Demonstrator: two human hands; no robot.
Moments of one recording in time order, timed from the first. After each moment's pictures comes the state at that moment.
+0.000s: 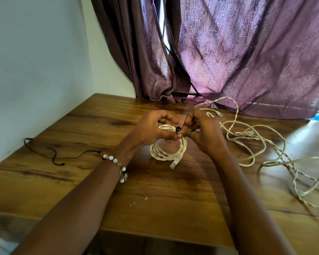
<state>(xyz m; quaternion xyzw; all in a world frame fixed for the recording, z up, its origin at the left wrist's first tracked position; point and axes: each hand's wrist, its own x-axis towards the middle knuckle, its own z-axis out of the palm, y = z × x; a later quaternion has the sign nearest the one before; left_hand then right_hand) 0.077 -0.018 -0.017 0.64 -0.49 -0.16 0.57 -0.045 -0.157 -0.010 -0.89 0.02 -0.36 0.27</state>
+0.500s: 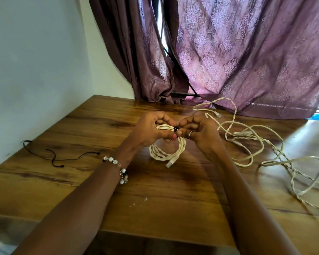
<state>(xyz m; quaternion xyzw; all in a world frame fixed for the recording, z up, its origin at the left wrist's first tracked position) 0.079 -0.020 -0.022 0.62 -0.48 -0.14 0.60 -0.038 -0.160 -0.021 -0.77 0.07 -0.28 0.57</state>
